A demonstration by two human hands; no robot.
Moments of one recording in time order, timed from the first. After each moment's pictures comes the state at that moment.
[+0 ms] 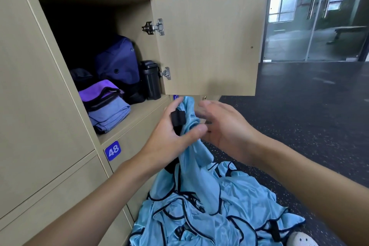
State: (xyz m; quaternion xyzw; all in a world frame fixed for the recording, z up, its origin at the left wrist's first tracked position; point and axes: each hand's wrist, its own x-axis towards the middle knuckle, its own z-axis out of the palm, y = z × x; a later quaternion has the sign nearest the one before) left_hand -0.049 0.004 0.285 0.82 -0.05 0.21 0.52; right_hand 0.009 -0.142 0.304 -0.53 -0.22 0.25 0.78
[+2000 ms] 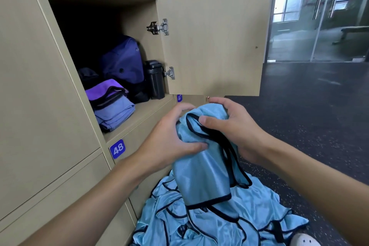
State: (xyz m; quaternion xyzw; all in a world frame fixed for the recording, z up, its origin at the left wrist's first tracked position) left_hand -0.065 0.009 0.298 0.87 -0.07 0.20 0.44; right_hand 0.012 -0.149 0.298 -0.65 -0.24 0.10 0.71
